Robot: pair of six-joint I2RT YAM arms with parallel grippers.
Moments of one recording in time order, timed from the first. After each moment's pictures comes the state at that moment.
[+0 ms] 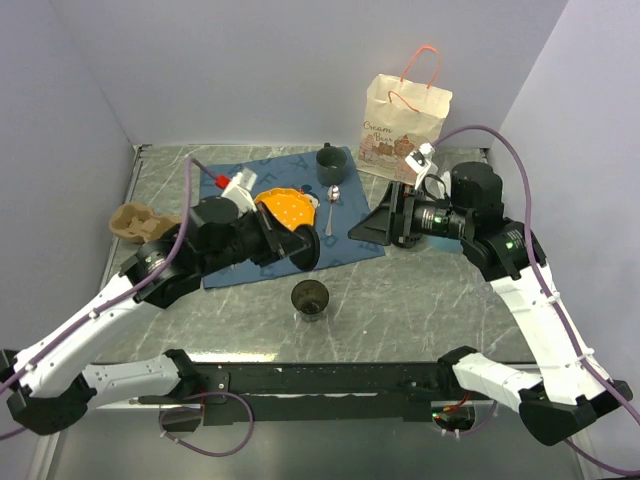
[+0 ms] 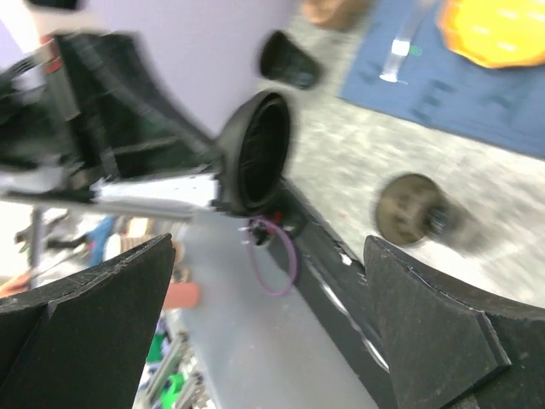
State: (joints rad) left arm -0.87 1.02 1.27 -0.58 0.01 -1.05; right arm 0.41 1.05 1.36 -0.70 -0.71 0.61
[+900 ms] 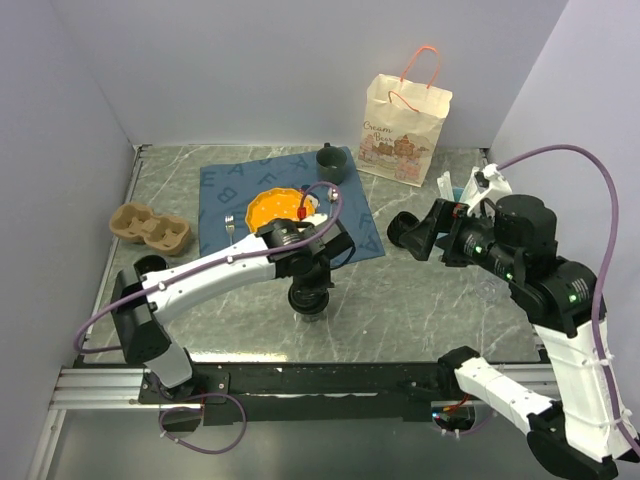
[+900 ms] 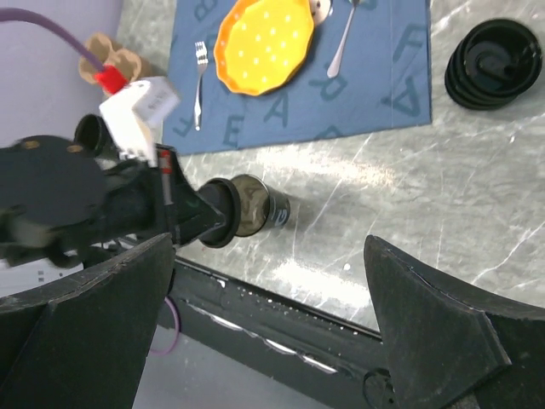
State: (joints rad) left arm -1.08 1.62 1.56 -1.13 -0.22 -1.05; right arm 0.40 0.89 1.49 -1.11 -0.11 0.51
